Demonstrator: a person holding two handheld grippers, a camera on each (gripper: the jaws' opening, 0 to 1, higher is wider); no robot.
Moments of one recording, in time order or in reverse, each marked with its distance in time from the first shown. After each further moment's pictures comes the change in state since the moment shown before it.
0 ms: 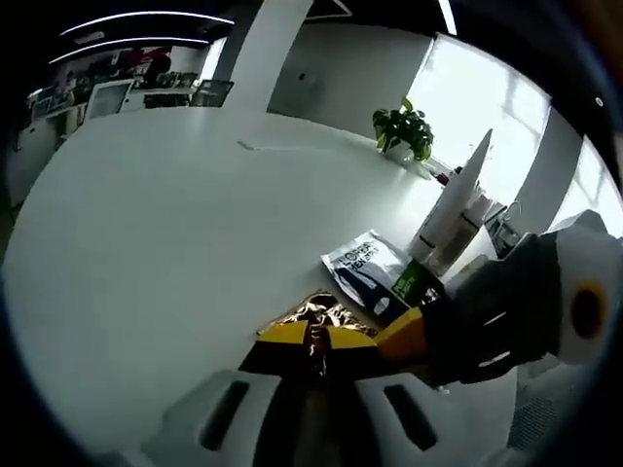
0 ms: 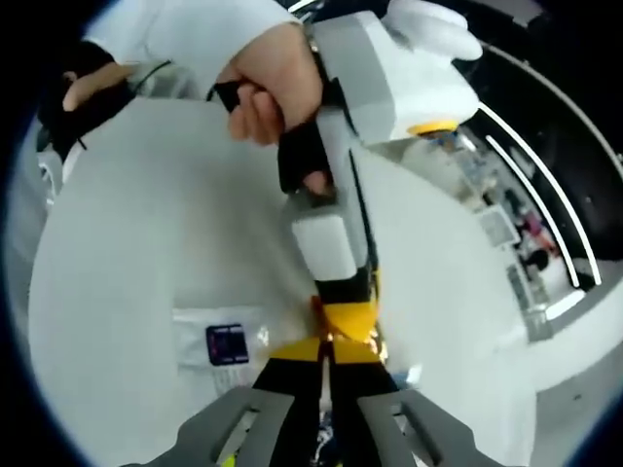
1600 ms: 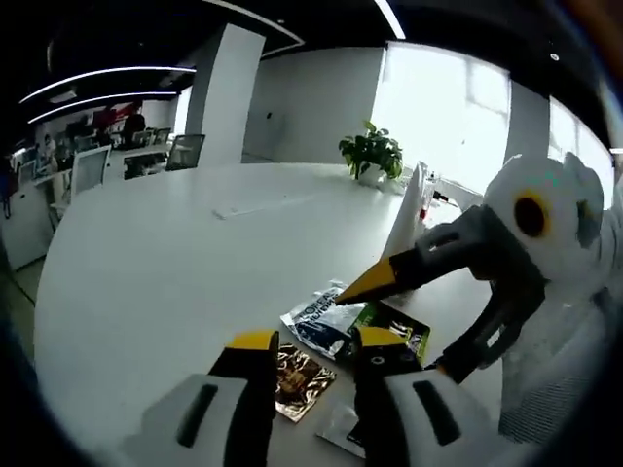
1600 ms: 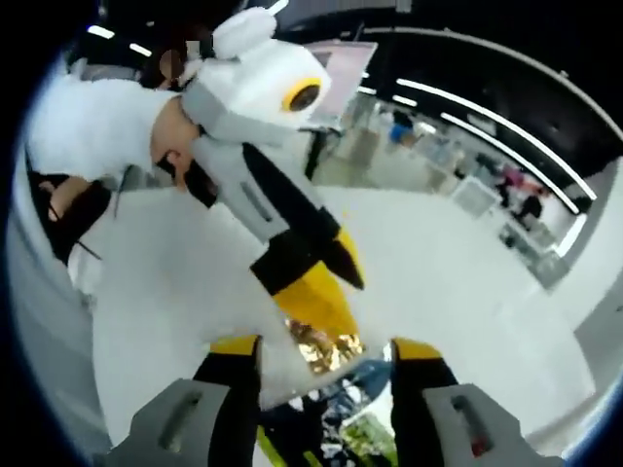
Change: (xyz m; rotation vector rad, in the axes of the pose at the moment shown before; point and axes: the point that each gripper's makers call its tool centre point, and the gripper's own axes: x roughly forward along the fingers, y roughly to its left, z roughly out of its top) left arm -0.052 -0.048 0.057 0.197 -0.179 -0.005; right arm -0.066 -0.026 0.019 0.400 -0.191 0.020
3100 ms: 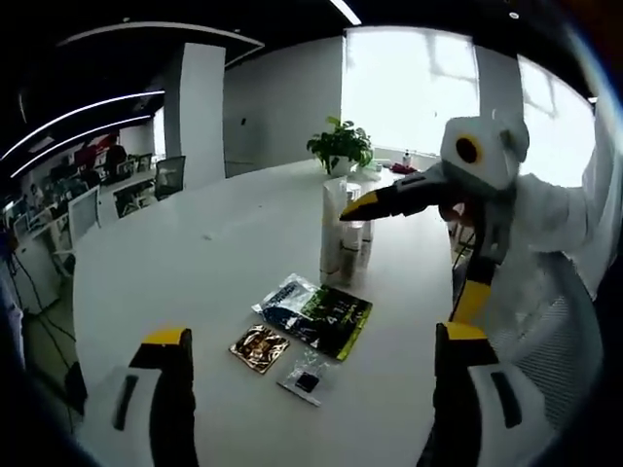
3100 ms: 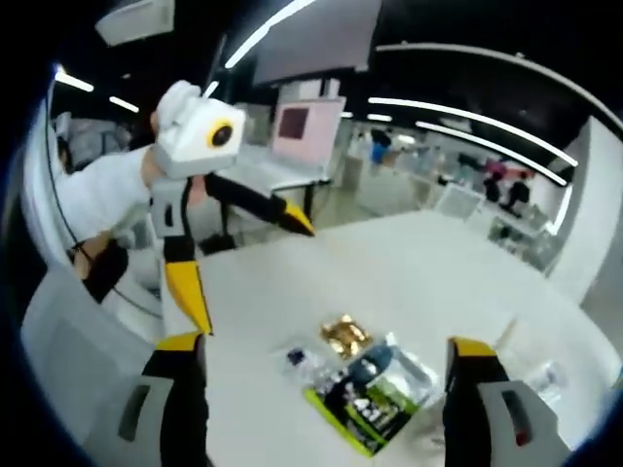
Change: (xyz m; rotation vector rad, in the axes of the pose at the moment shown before) left arm -0.082 -0.065 0.010 0.144 0.051 -0.029; right arm -0.112 0.020 0.027 0.116 -0.096 -0.046
